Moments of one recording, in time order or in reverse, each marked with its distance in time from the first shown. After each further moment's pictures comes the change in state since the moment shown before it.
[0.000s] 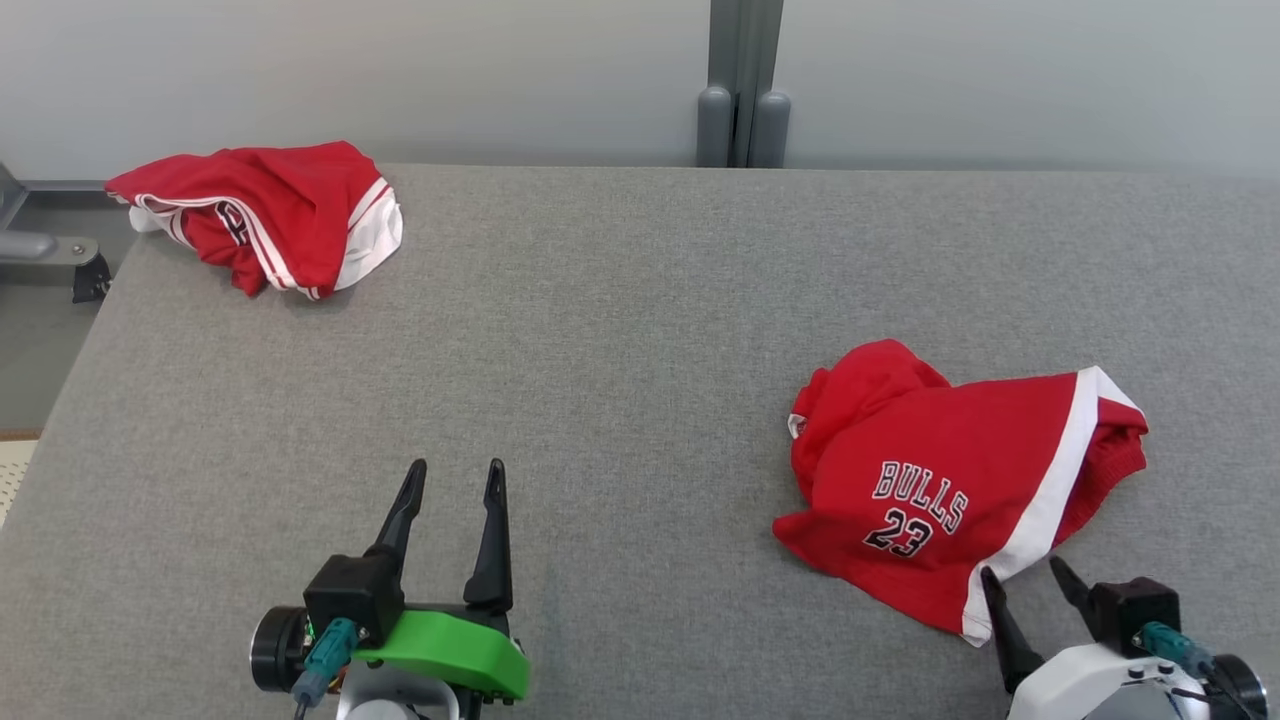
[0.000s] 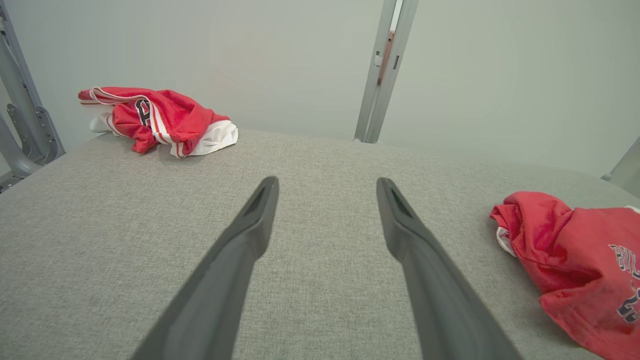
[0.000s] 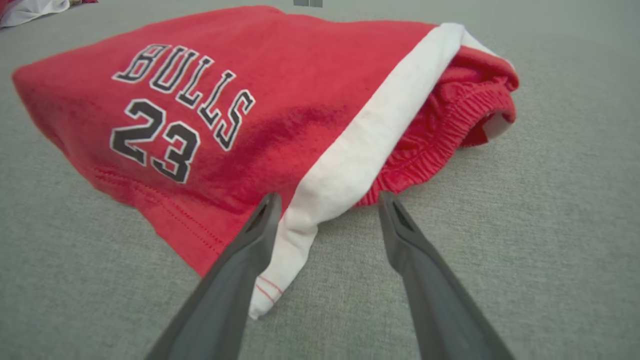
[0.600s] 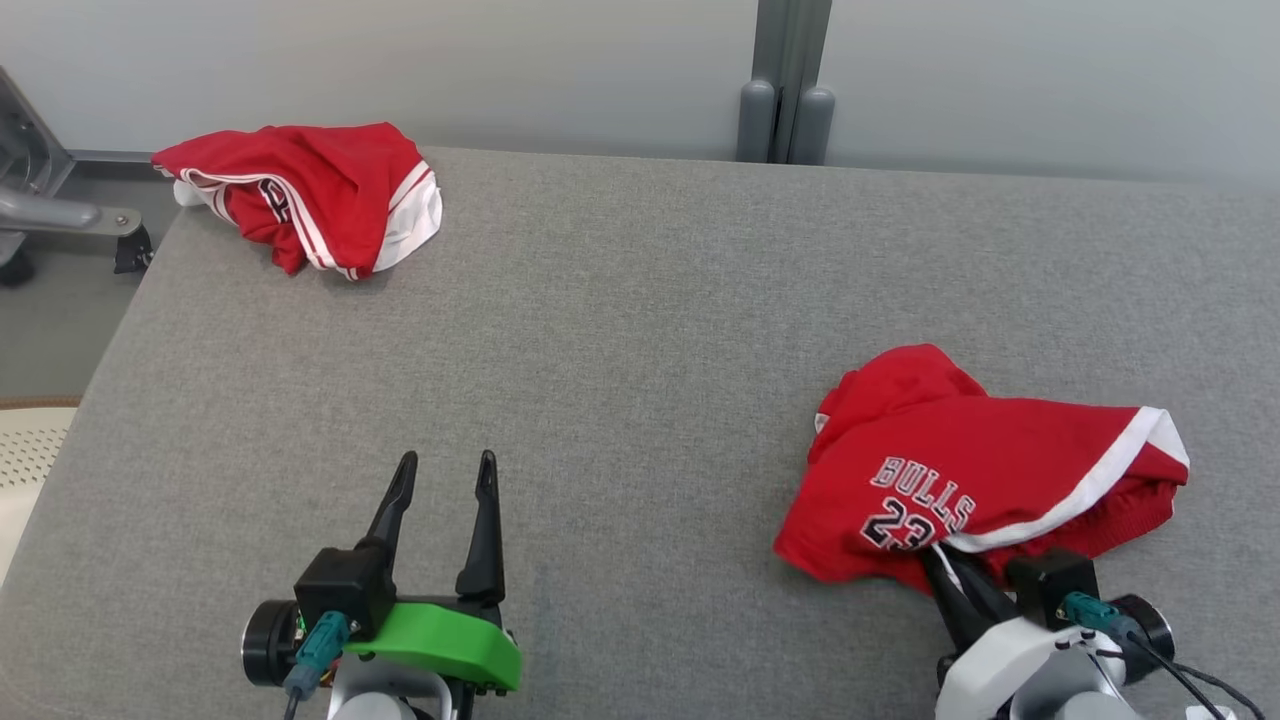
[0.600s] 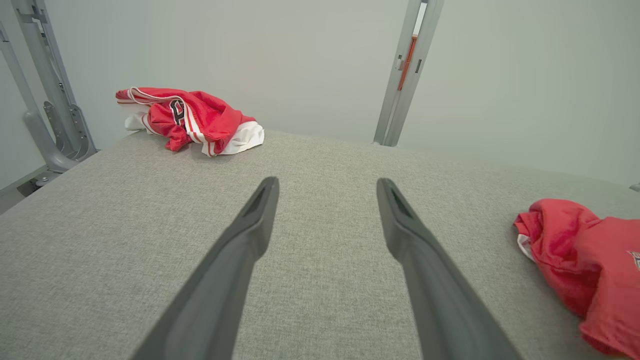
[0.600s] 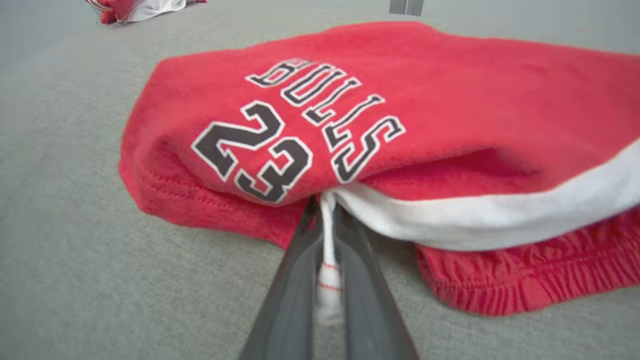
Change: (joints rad) left arm -0.012 0.000 0.013 0.004 0.005 -0.004 0.000; right arm -0.104 -0.054 0.252 0.067 0.128 -0.001 -0.049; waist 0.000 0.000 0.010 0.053
